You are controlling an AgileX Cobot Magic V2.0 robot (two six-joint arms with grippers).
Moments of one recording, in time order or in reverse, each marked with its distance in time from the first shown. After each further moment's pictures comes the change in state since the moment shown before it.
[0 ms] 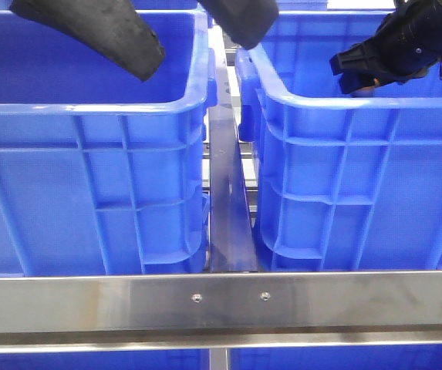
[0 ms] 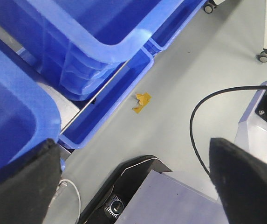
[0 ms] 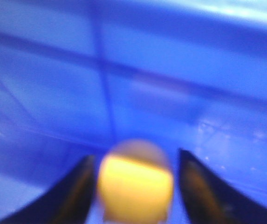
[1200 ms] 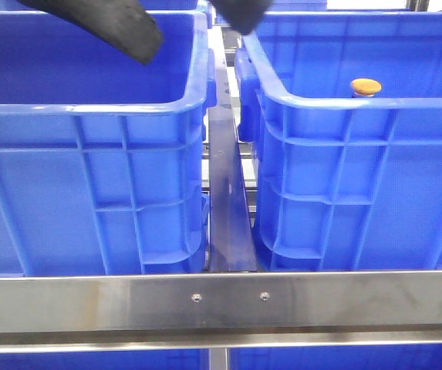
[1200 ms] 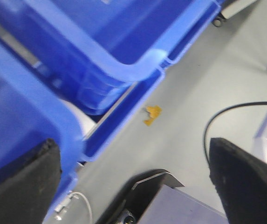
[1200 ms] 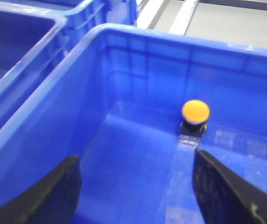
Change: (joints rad) left arm 0.031 -0.005 0.000 0.036 -0.051 0.000; right arm 0.000 -0.931 0.665 0.061 0.172 -0.003
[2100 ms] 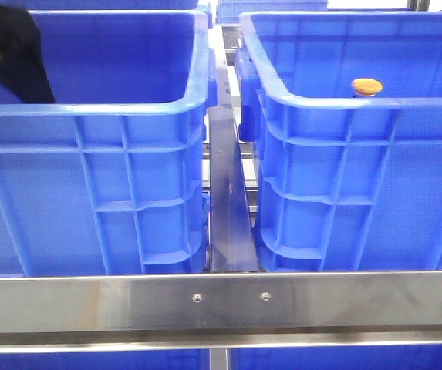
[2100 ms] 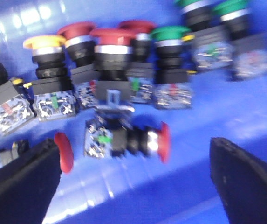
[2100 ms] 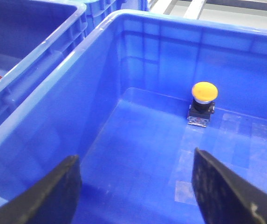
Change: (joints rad) left arm 0.534 0.219 0.000 0.200 -0.040 -0.015; right arm 0.000 -0.173 0.145 0.000 0.018 -0.002
